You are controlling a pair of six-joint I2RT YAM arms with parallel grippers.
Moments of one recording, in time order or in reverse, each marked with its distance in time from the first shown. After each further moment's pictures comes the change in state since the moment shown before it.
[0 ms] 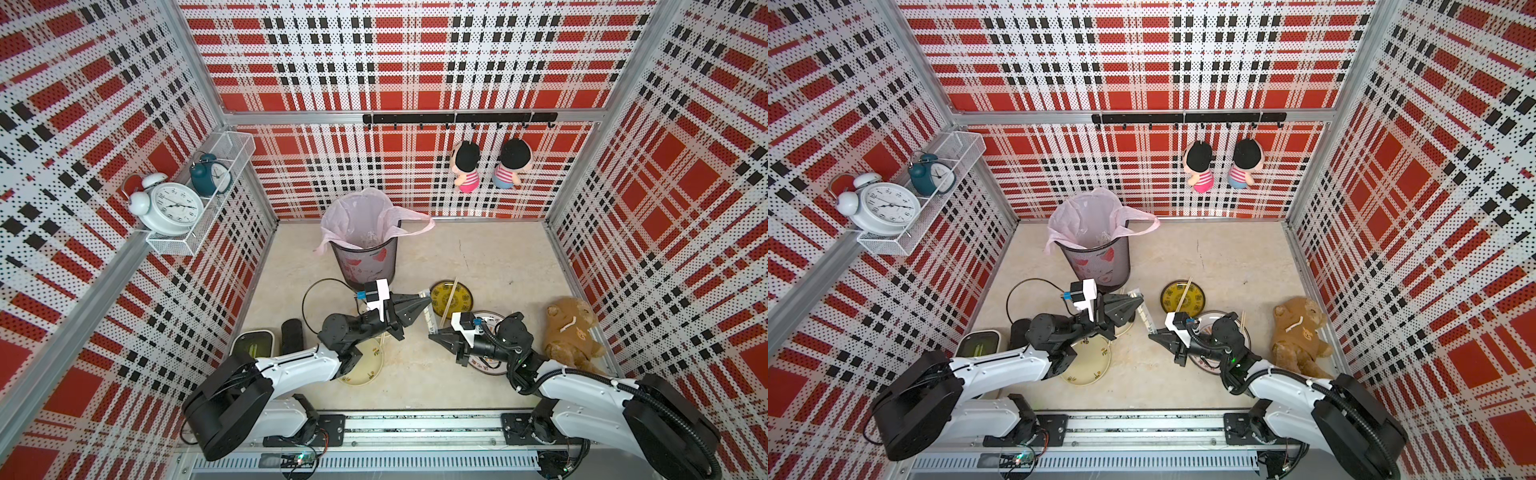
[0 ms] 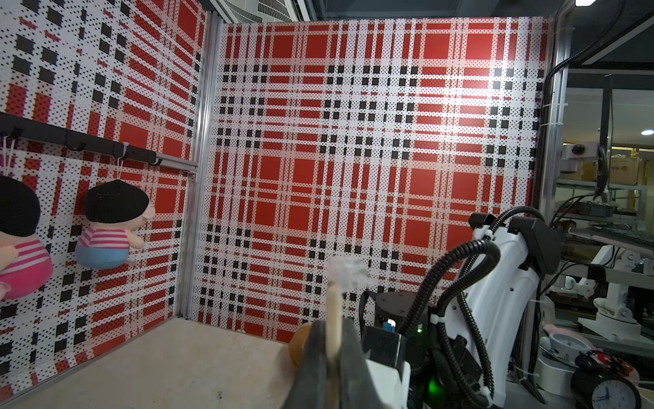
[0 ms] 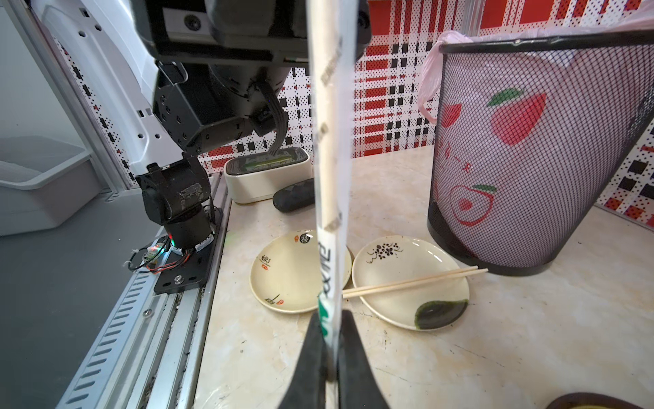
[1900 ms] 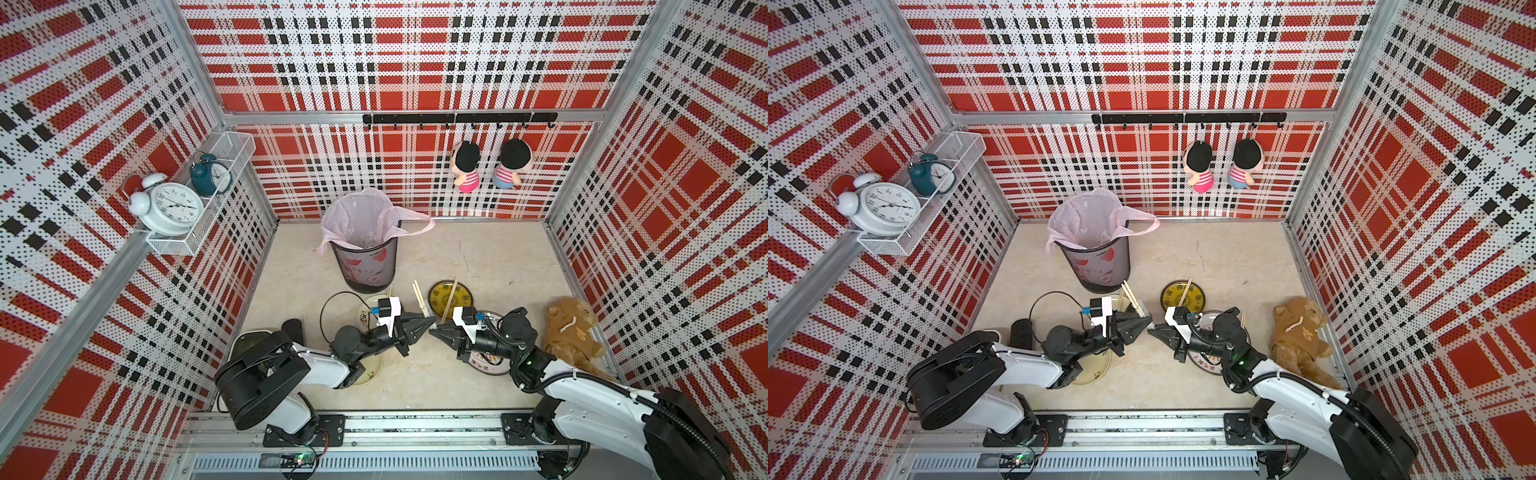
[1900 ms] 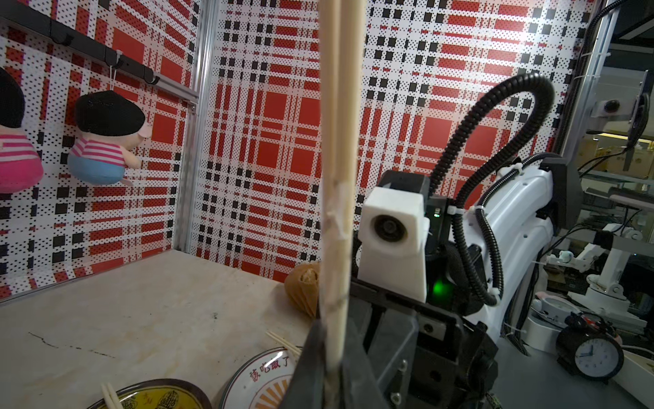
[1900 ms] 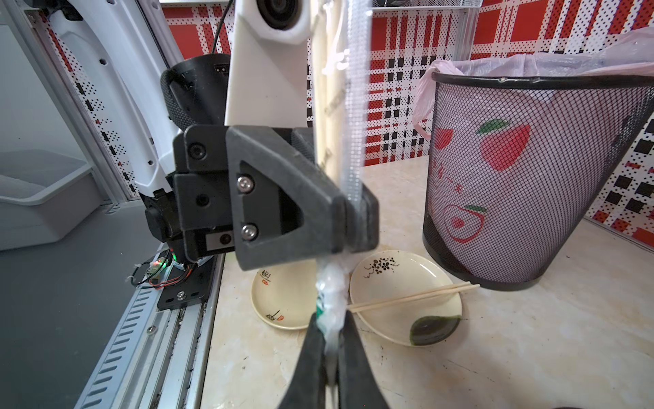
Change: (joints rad) left arm -0.072 0.194 -0.118 0.151 -0.043 0.012; right arm 0.000 -0.089 0.070 -0.128 0.016 0.005
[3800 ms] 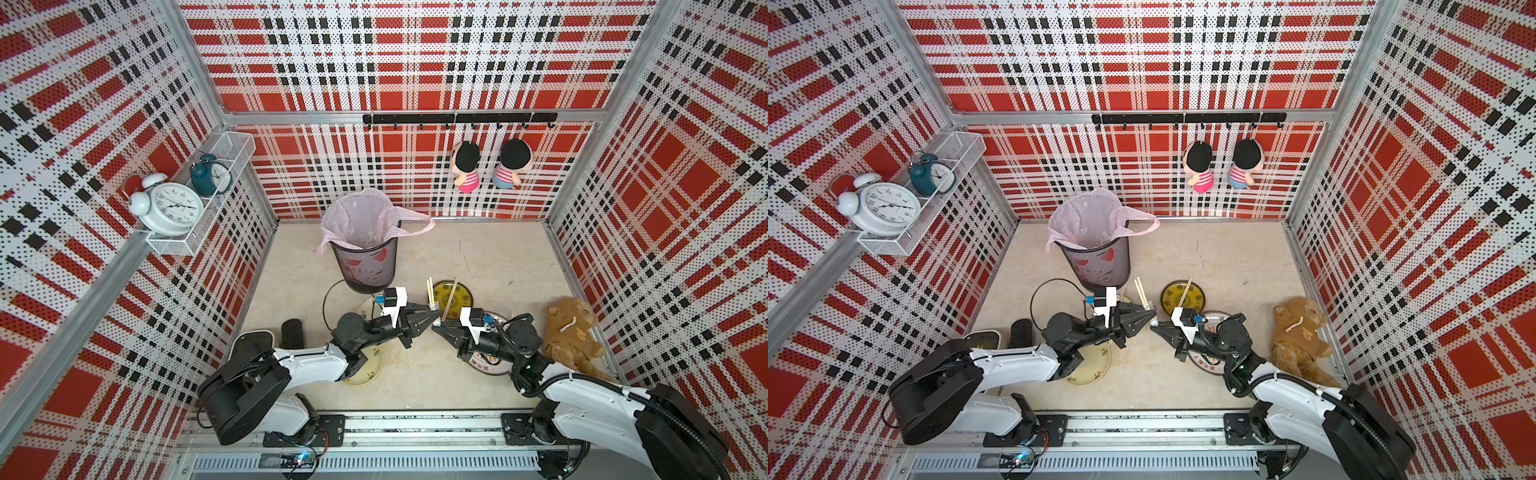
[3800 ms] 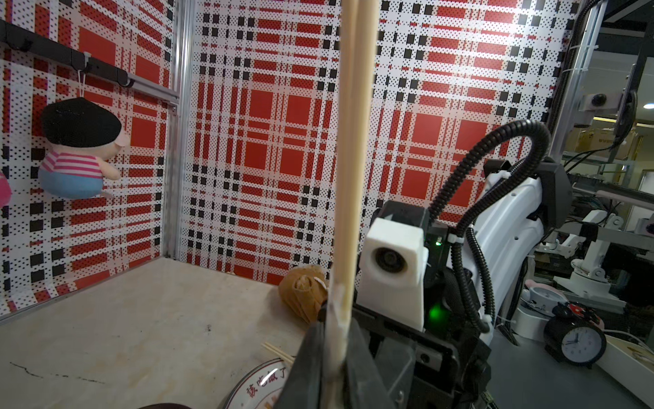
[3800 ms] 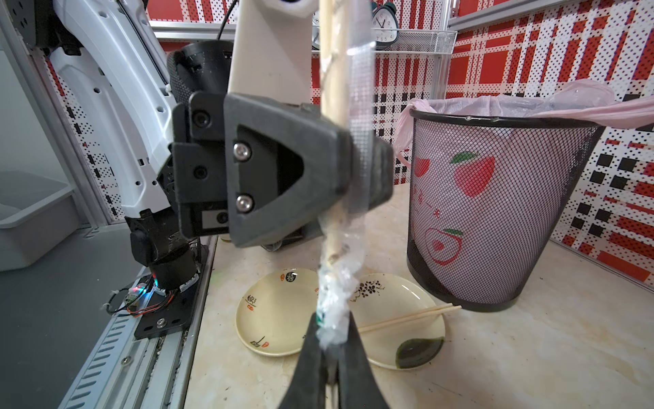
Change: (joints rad) left arm 0.034 -0.090 0.109 -0.206 0.070 0.023; right arm 0.000 0.025 -0.068 0.195 0.043 0.034
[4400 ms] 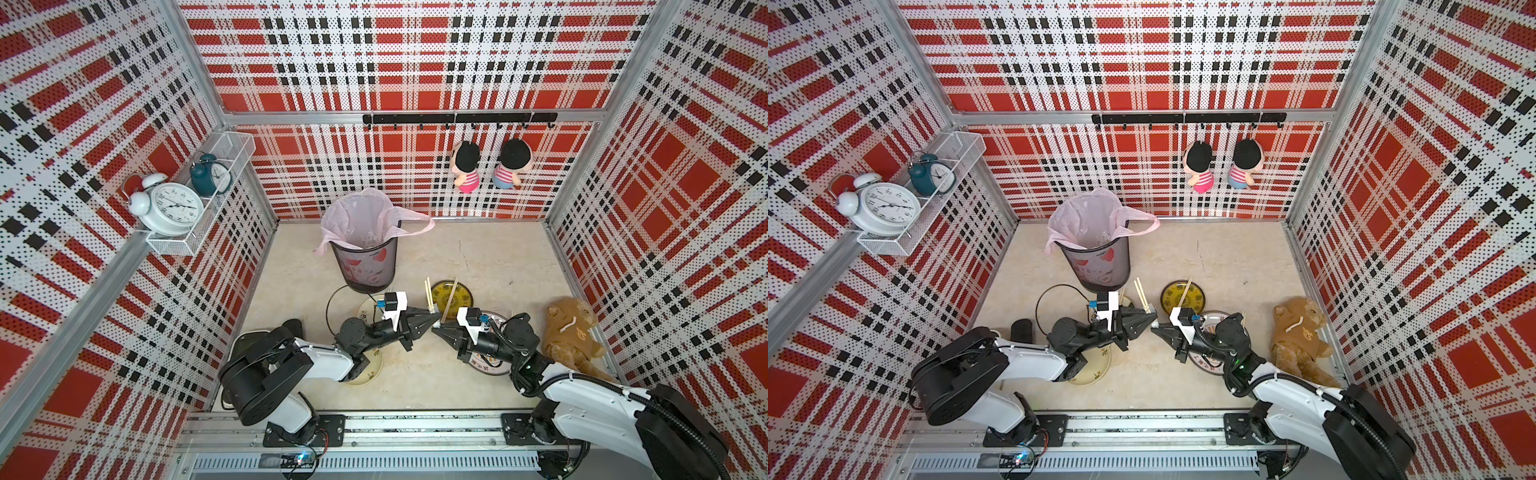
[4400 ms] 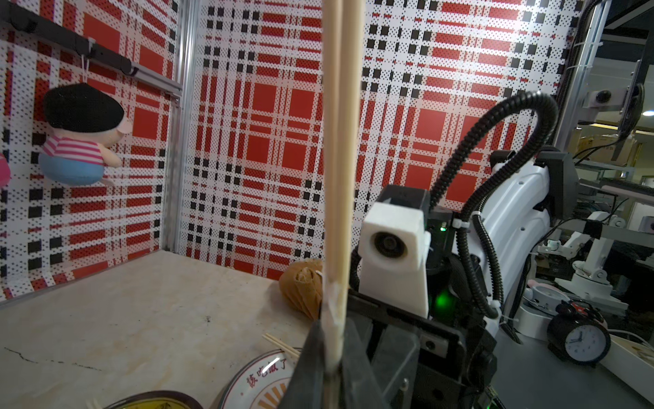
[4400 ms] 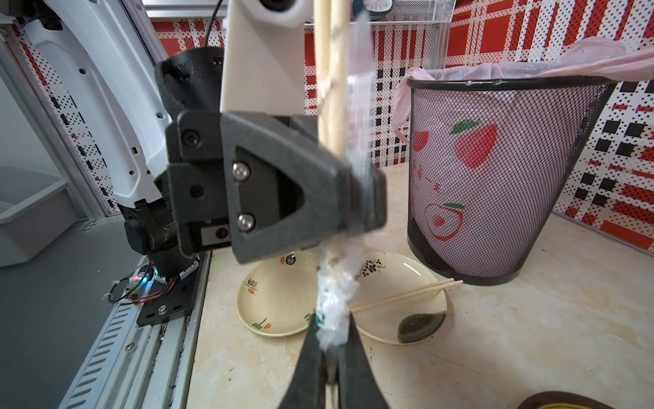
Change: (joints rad) left arm -0.013 0.128 -0.040 0.164 -0.002 -0.024; right arm 0.000 -0.005 0.000 -0.061 0.010 0.003
